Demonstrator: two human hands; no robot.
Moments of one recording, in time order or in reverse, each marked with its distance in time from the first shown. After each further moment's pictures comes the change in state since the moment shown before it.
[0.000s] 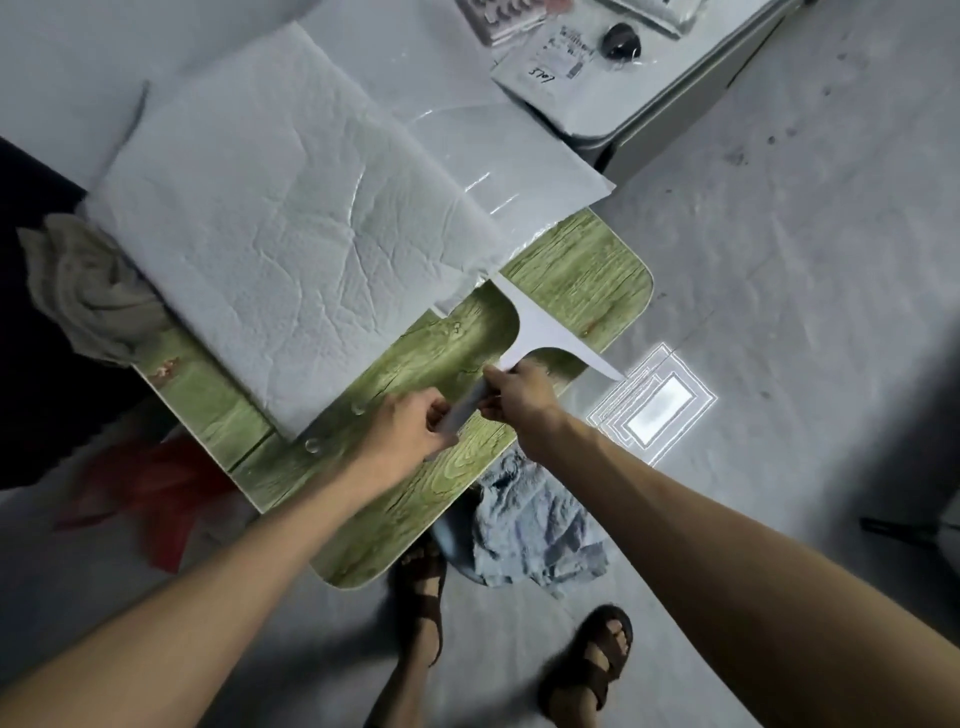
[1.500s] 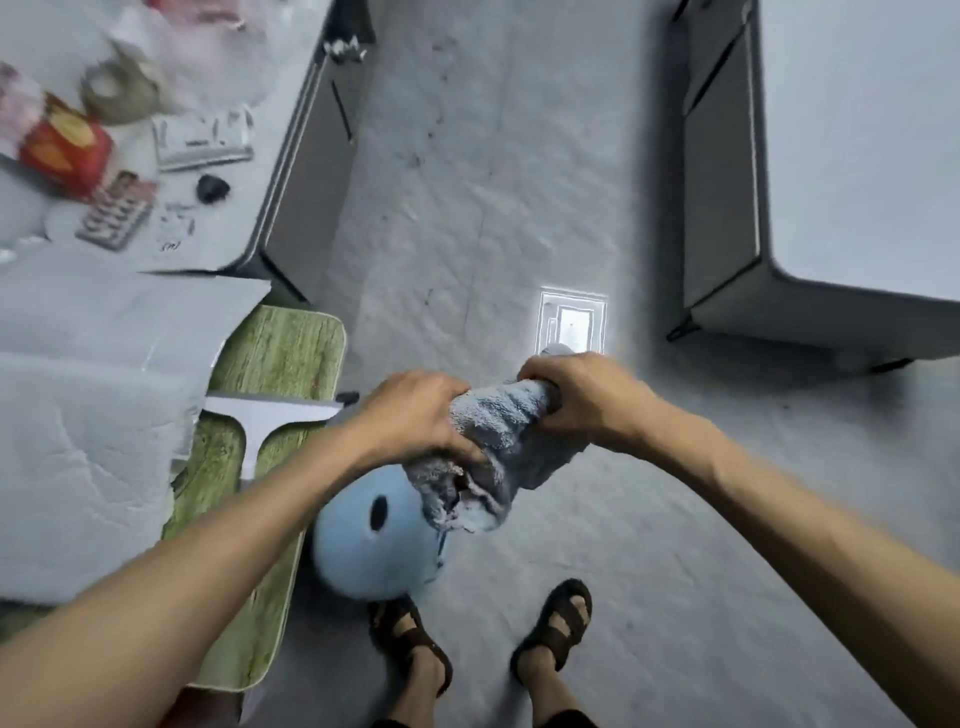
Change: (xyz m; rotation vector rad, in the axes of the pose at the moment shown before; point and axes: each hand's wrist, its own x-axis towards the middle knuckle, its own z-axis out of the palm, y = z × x) left_hand -0.108 0.362 0.103 0.758 -0.455 0.657; right_hand -0.264 0.039 -0.390 -0.872 0.306 -0.474
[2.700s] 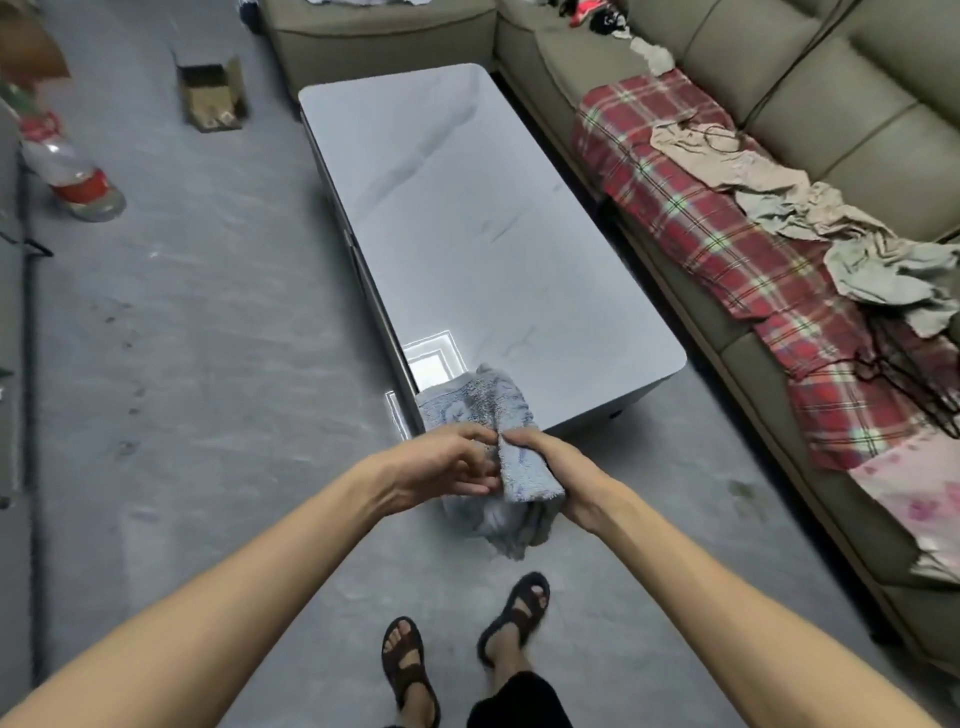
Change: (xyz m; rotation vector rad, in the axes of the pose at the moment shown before) left_hand 0.343 0.548 -0.153 -0.880 -0.690 -0.035; right_hand -0.138 0.403 -0.342 1.762 0.495 0.649
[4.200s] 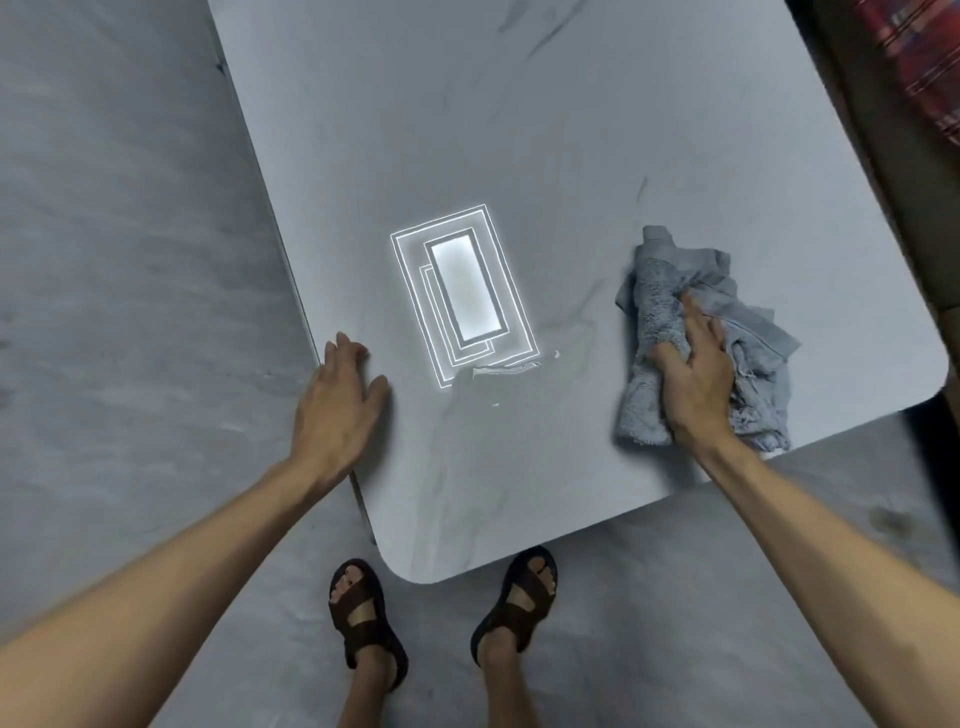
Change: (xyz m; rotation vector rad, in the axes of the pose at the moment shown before) left_hand 0.448 -0.057 -0.227 0.898 0.864 0.085; right_hand 0.484 -0.004 -0.292 -0.763 0.659 -0.393
